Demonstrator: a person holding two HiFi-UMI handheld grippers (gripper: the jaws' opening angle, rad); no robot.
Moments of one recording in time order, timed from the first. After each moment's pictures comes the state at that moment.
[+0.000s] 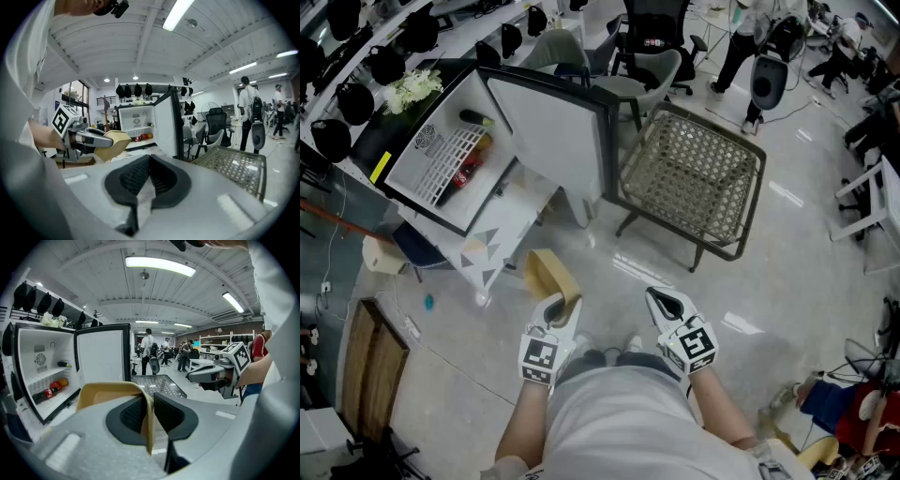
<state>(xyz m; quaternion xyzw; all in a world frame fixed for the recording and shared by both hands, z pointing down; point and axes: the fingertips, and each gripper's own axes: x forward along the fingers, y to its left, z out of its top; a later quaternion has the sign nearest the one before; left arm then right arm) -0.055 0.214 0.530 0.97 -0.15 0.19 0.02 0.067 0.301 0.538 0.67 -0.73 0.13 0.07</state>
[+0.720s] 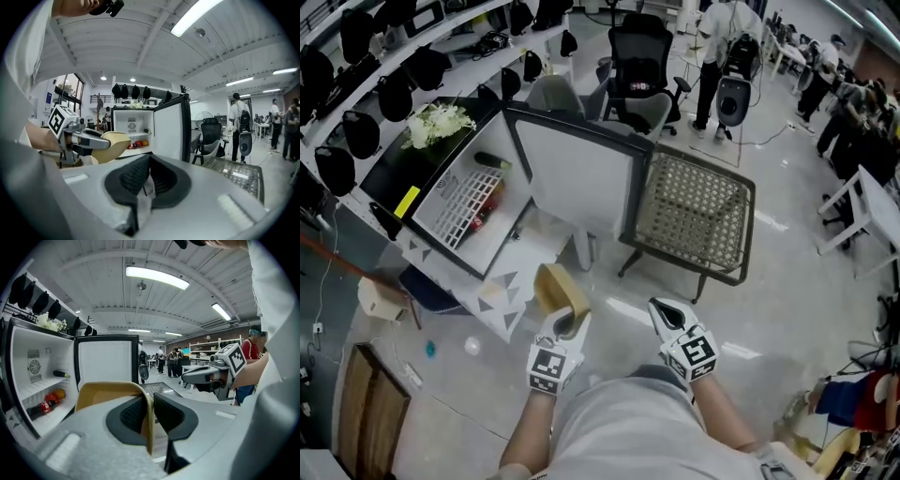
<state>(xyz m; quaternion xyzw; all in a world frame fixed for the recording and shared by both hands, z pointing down) -0.111 0.142 0.500 0.98 -0.10 0.15 0.01 0.004 0.226 0.504 0.70 -0.70 0.10 0.07</state>
